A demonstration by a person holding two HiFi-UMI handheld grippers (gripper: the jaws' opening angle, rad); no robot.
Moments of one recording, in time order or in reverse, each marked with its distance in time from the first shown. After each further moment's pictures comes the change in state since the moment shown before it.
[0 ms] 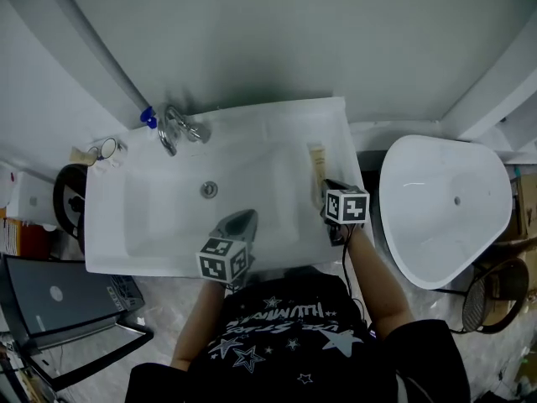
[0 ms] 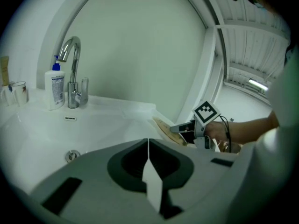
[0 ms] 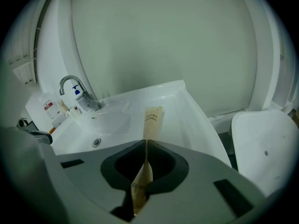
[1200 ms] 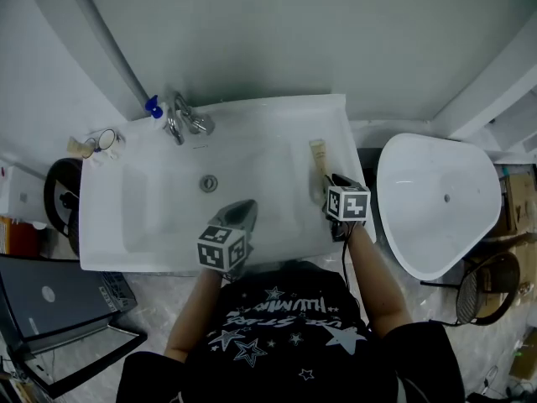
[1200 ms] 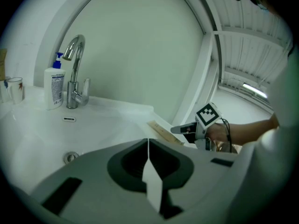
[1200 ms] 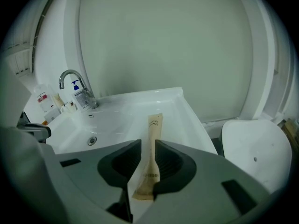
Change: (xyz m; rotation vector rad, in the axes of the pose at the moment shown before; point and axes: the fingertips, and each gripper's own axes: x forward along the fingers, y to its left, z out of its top) left arm -0.013 0.017 0.003 -0.006 -0.022 -0.076; right arm -0.017 0.015 0.002 -0.054 -0.026 -0.103
